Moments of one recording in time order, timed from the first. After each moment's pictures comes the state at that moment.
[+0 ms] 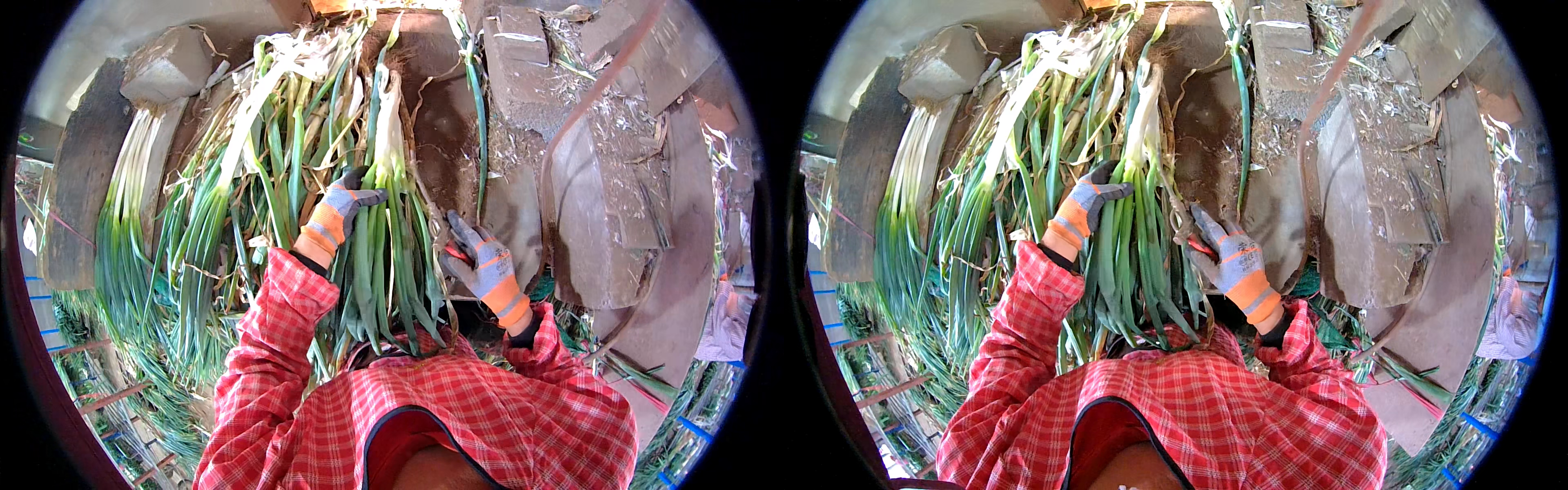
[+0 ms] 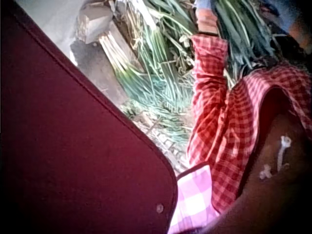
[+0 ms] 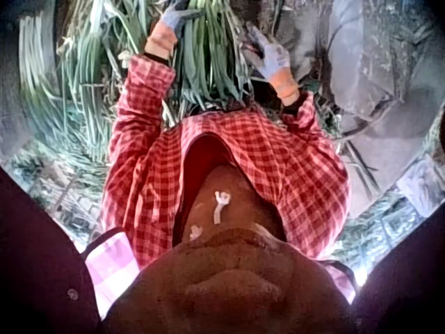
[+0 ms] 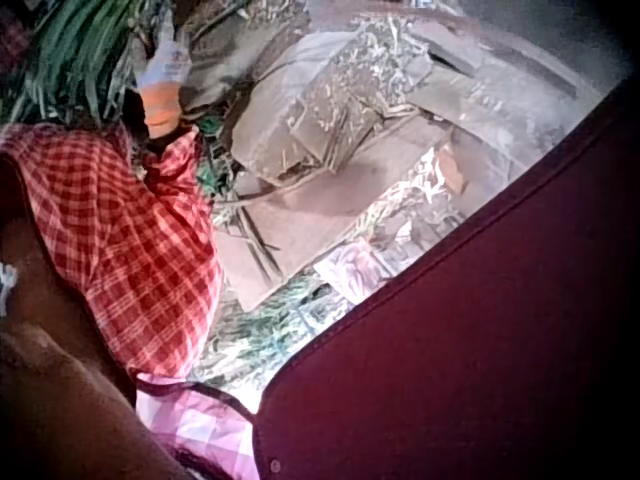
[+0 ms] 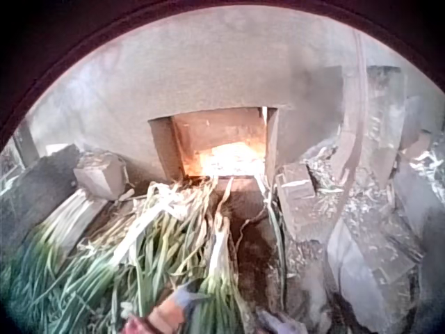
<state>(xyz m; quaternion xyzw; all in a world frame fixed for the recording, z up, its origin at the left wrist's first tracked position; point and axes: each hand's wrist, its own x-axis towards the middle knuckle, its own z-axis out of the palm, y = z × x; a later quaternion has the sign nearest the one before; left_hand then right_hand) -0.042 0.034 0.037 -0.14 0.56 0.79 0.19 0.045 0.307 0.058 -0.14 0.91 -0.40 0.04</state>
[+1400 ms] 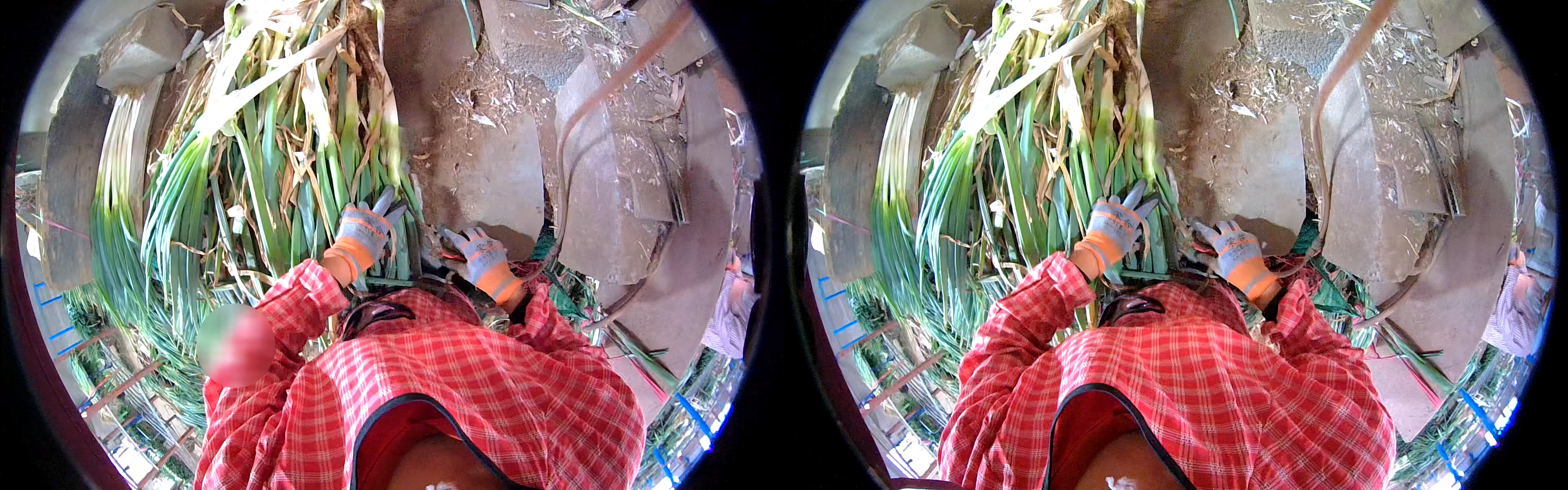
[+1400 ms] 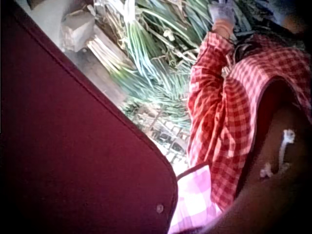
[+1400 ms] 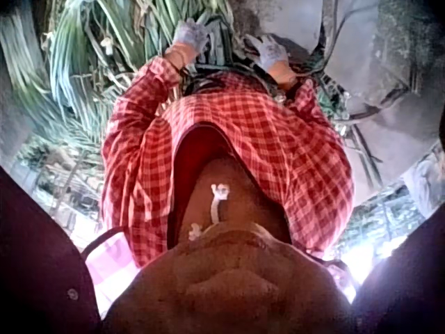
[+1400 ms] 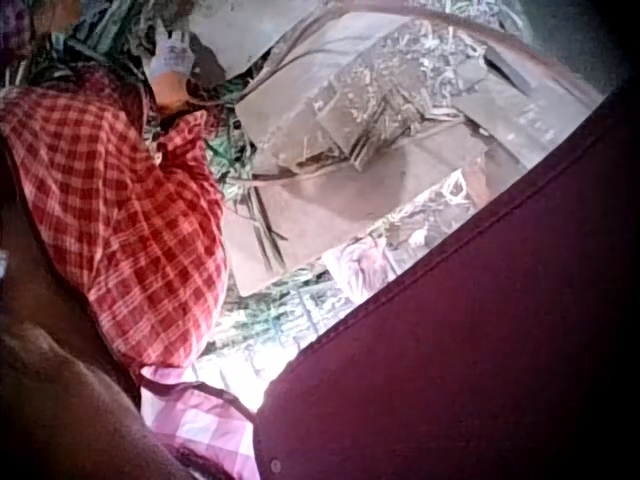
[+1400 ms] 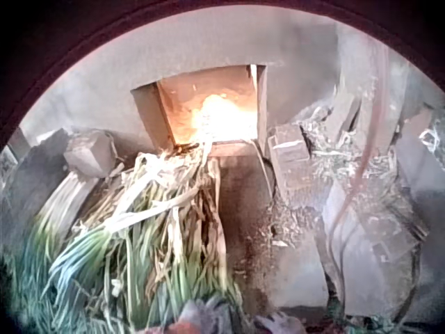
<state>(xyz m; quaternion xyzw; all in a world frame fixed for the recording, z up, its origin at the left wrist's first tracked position) 0.052 0.095 0.005 0.27 0.91 -0.14 0.27 0.099 0.345 -0.020 -0.21 0.94 -0.13 0.25</state>
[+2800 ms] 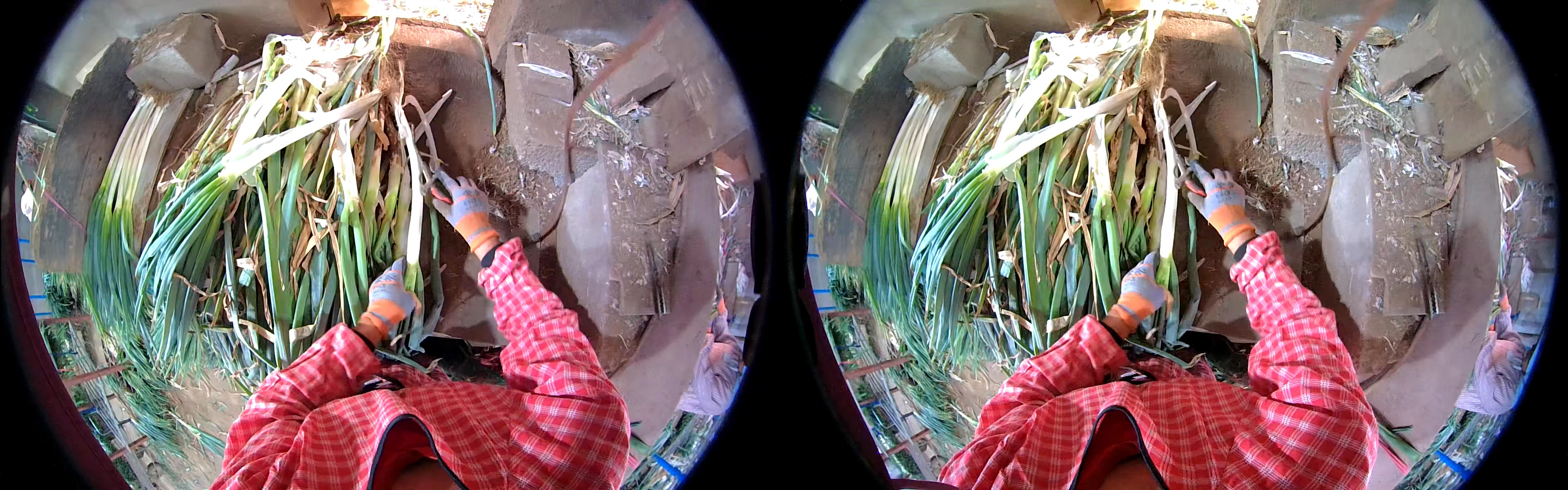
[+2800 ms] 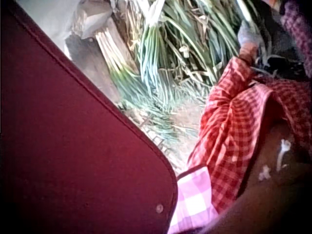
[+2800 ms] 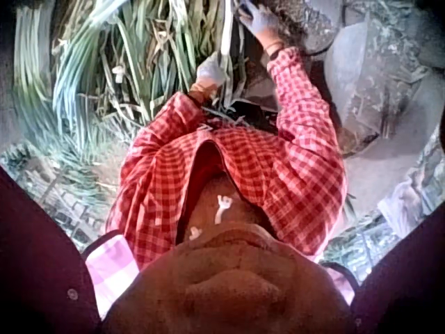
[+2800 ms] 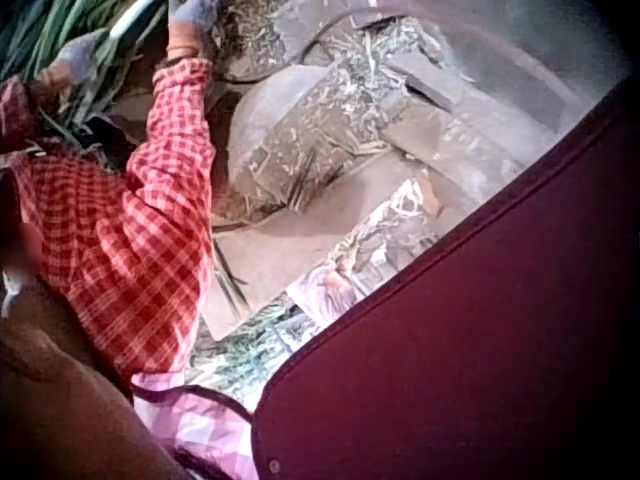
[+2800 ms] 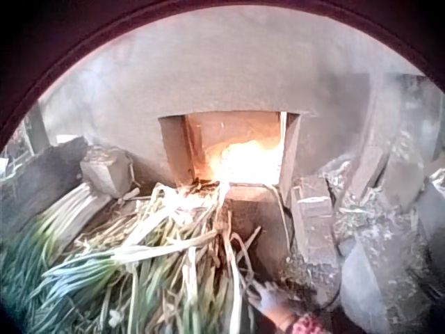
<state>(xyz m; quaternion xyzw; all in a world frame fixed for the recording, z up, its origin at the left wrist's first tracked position) 0.032 0.128 -0.034 -0.11 0.91 0.33 0.21 -0.143 0.291 -0.067 -0.22 0.96 -0.19 -0.01</state>
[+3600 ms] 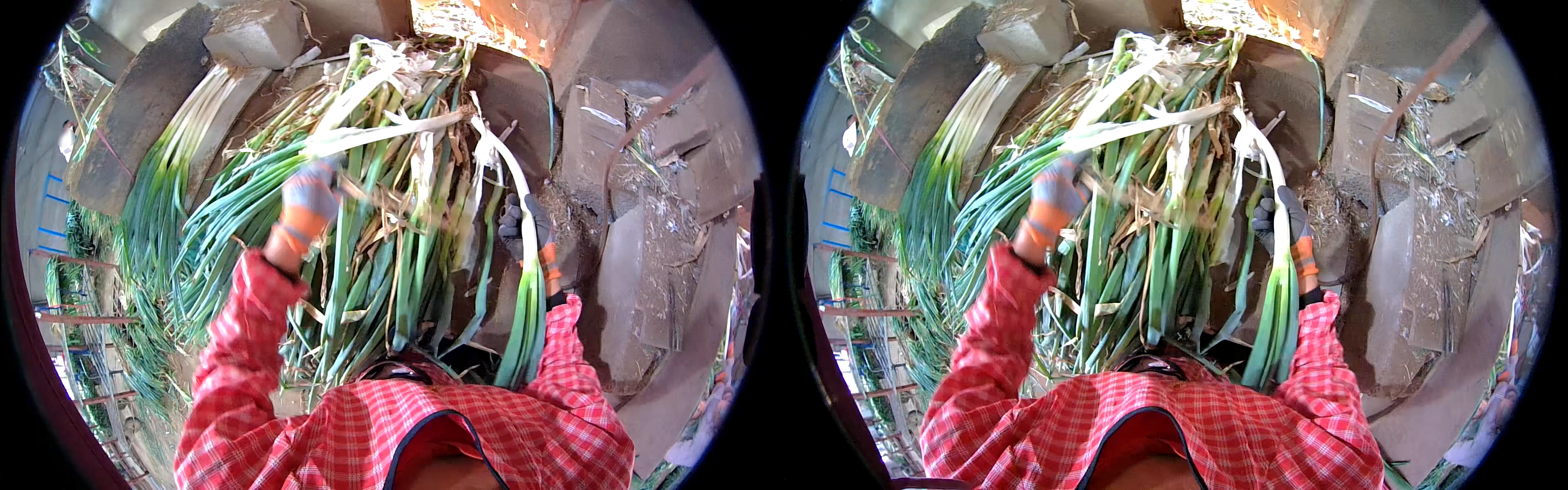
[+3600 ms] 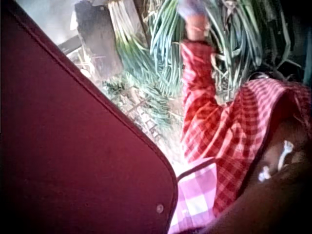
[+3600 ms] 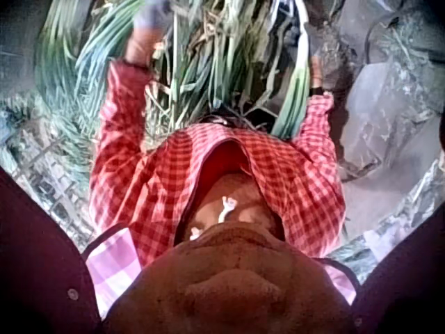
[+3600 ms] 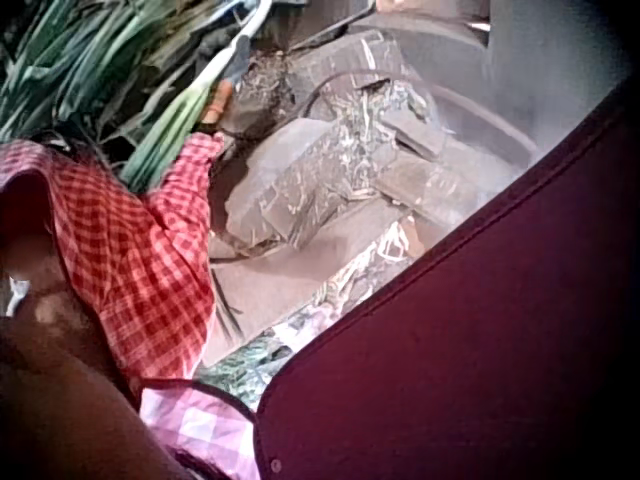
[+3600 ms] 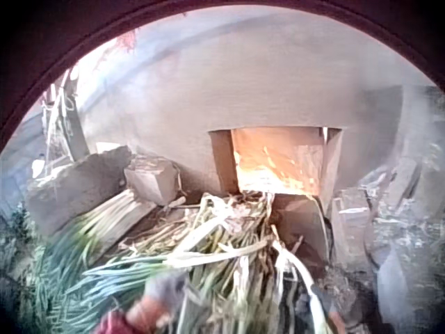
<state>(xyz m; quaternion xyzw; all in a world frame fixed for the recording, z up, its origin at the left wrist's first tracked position) -0.039 -0.098 0.097 0.01 0.97 0.11 -0.19 -0.125 0.294 -0.007 0.09 0.19 -0.91 0.35</state>
